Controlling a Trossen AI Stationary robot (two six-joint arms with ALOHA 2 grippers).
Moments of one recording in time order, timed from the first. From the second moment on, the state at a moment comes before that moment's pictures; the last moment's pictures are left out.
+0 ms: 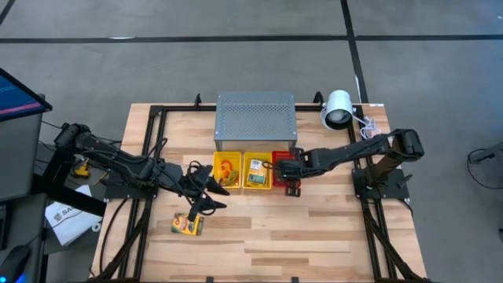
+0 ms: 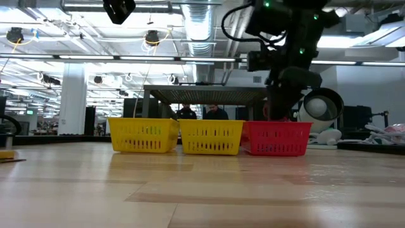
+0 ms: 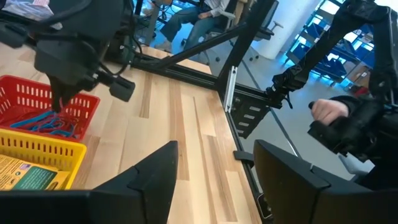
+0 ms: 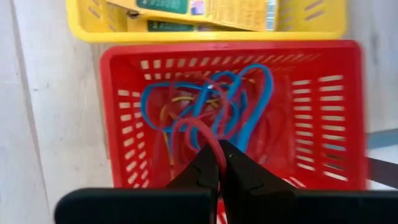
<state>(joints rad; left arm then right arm) -0.37 1.07 0.70 0.14 -0.12 -0.43 0.06 1.62 1.01 -0.64 0.25 0.11</state>
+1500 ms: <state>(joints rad) -0.37 1.07 0.70 0.13 -0.12 -0.42 0.03 1.62 0.91 -0.48 0.22 0.07</state>
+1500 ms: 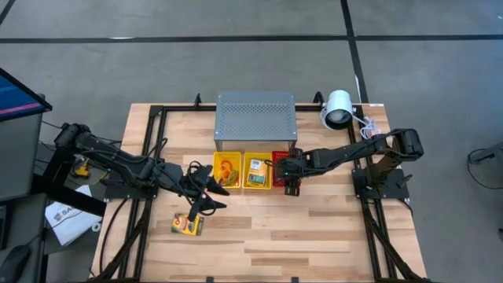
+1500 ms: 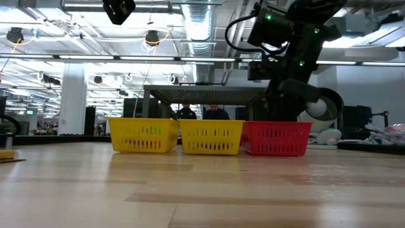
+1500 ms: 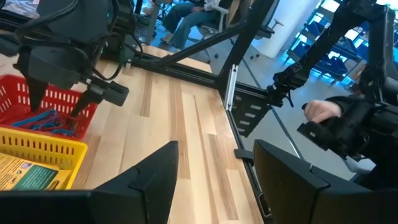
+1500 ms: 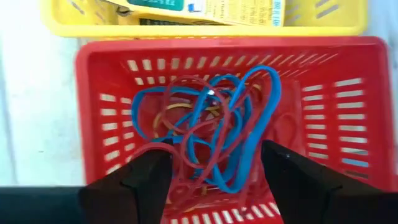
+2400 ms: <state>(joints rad) -0.37 1.07 0.70 -0.02 -0.12 -0.43 0.05 1.62 1.17 -0.82 0.31 -0.01</state>
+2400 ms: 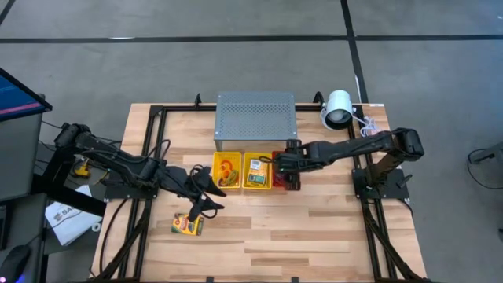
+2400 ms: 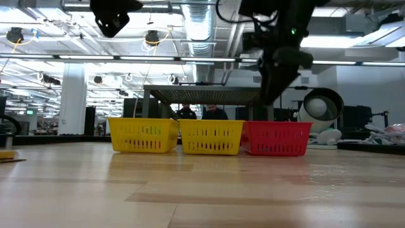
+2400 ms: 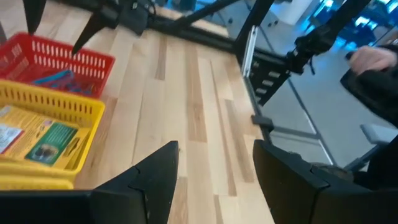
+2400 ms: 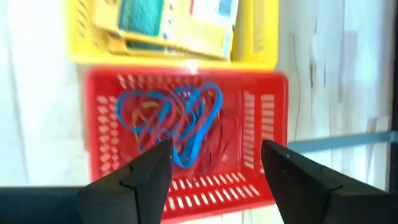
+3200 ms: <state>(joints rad) -0.49 1.07 0.70 -0.29 -0.01 -0.48 0.29 1.62 1.33 -0.27 0.17 -0.01</state>
